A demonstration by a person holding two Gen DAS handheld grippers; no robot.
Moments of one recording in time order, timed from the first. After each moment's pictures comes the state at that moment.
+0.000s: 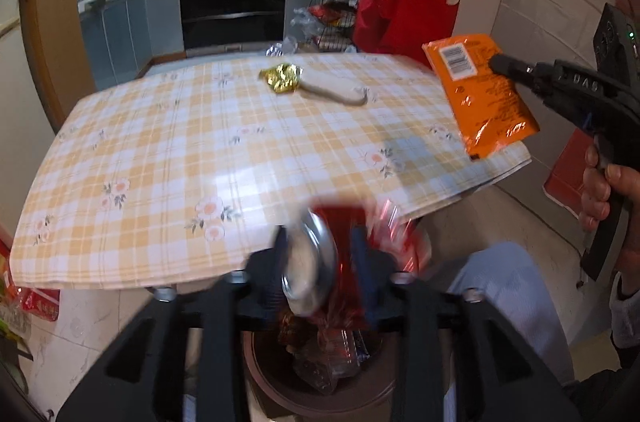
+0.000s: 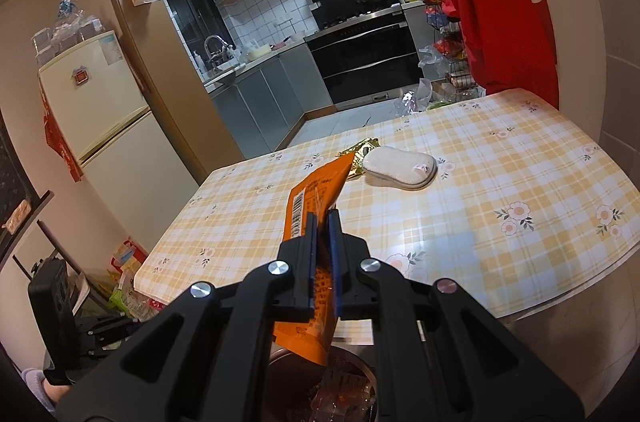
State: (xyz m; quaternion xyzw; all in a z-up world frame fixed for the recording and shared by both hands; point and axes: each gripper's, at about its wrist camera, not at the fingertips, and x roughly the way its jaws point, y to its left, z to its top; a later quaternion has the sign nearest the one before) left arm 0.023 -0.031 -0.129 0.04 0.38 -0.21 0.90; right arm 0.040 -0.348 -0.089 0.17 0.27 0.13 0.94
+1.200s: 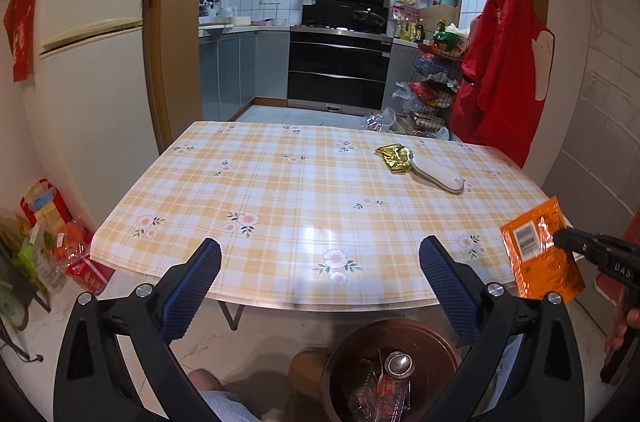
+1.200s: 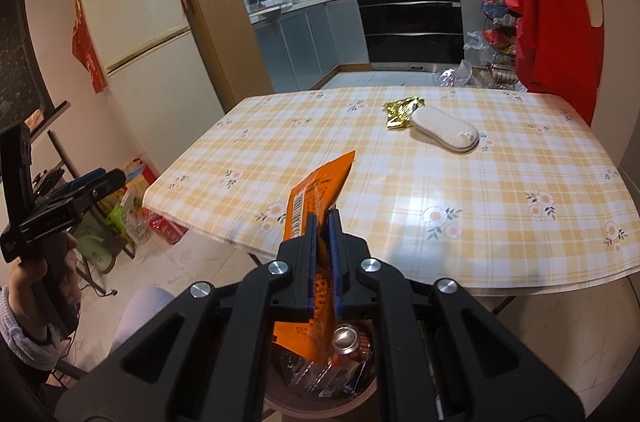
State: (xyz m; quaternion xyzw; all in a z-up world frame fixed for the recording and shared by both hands) left arm -0.004 0.071 -0.069 -0.03 0.29 -0.03 0.96; right arm 0.000 -0.268 -0.098 0.06 0.34 0.20 0.91
